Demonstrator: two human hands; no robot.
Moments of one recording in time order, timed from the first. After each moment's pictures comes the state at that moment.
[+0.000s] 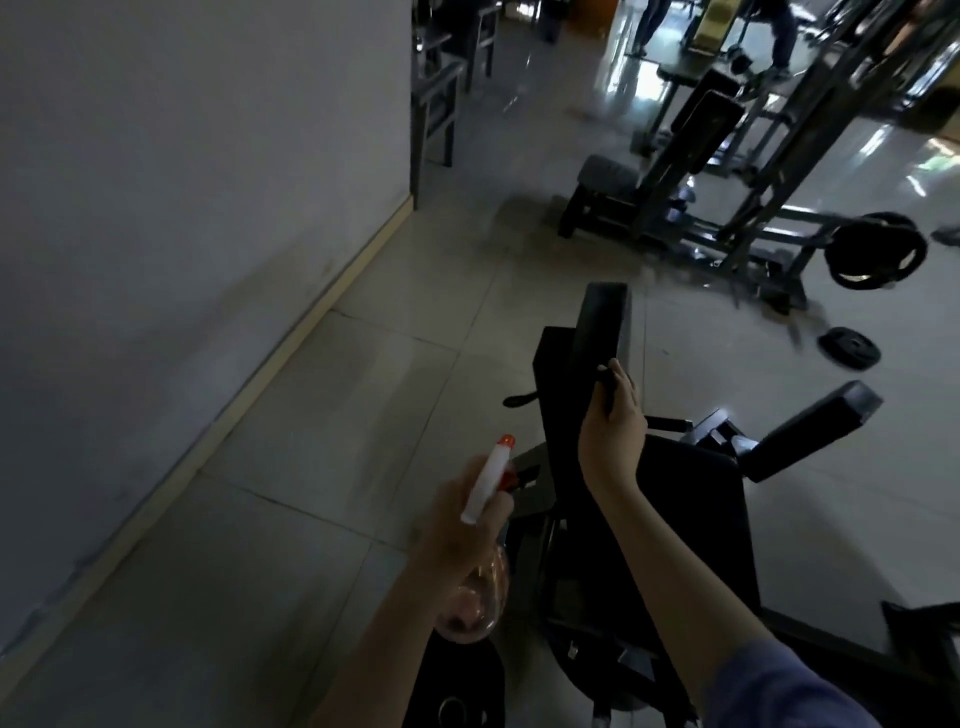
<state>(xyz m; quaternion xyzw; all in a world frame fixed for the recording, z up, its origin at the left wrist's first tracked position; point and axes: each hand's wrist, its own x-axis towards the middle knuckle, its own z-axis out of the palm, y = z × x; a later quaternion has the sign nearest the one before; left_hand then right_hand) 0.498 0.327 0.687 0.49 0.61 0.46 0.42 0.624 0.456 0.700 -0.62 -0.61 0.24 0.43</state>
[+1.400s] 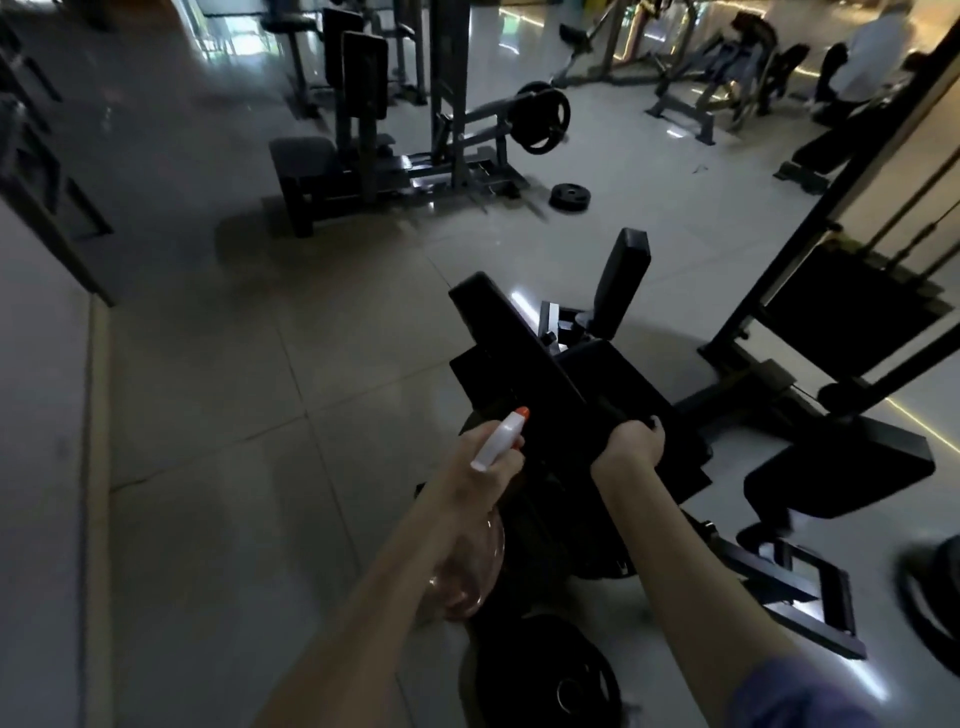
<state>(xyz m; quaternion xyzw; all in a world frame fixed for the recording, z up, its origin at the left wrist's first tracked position) 0.421 0.493 0.714 0.66 0.39 0.21 0.61 0.594 0.464 0.708 -0.61 0.21 0.29 0.70</state>
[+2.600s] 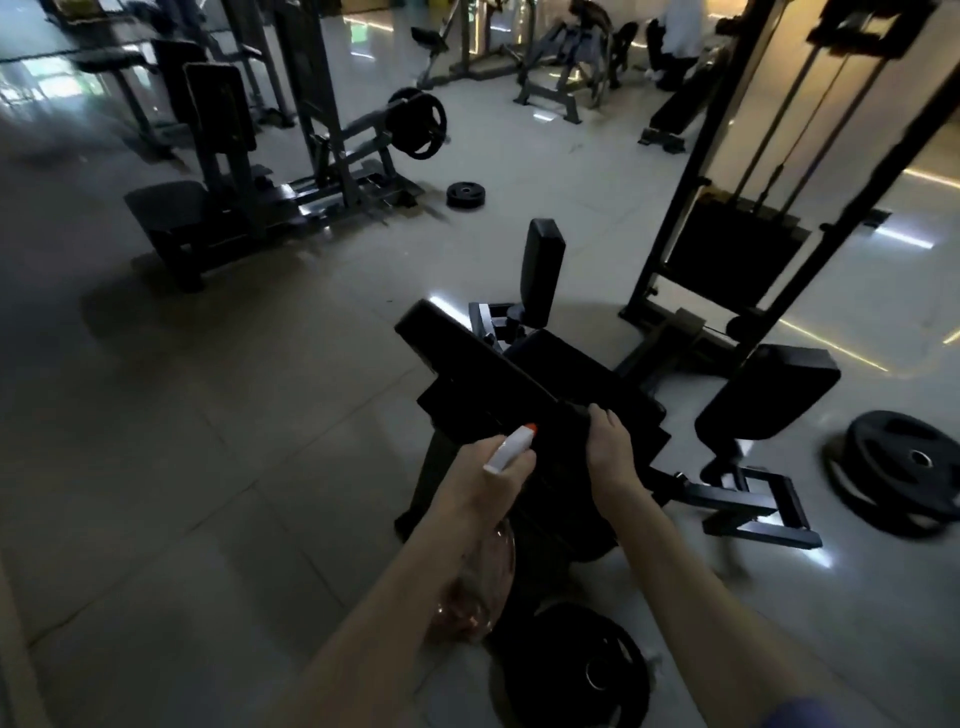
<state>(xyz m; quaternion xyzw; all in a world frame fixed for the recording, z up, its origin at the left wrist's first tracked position) 0.445 0.535 0.695 0.68 0.33 0.11 0.65 0.568 0.457 0.707 -0.75 0.02 0.28 0.60</state>
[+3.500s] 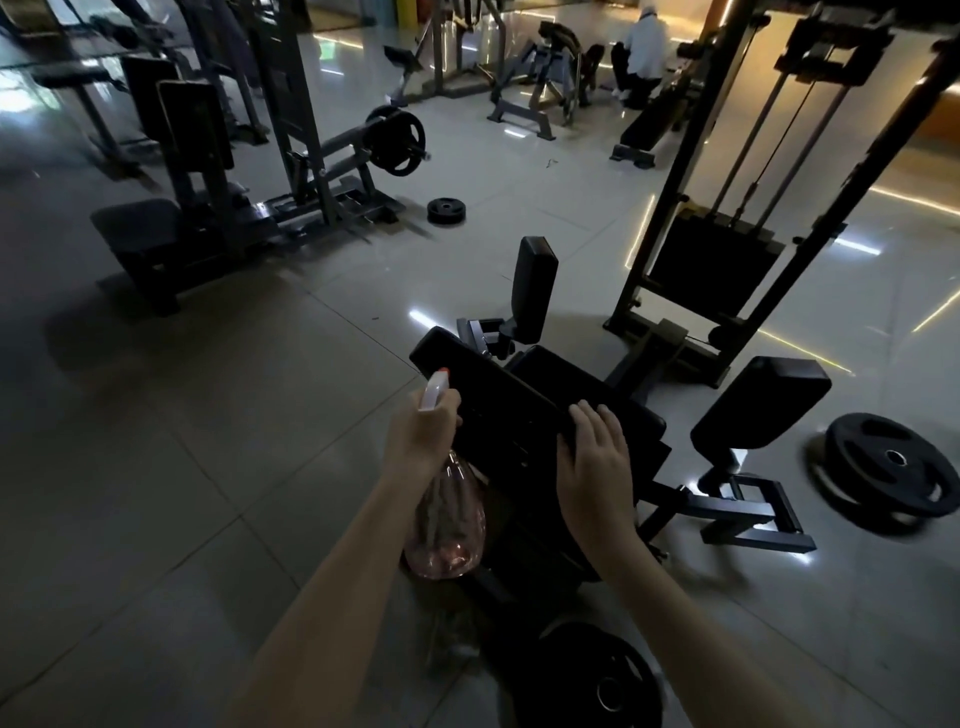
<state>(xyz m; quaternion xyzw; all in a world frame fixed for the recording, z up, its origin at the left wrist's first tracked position) 0.455 0.663 0.697 0.68 0.39 0.19 0.59 0.525 0.480 0.702 -0.90 -0.30 -0.06 0.31</state>
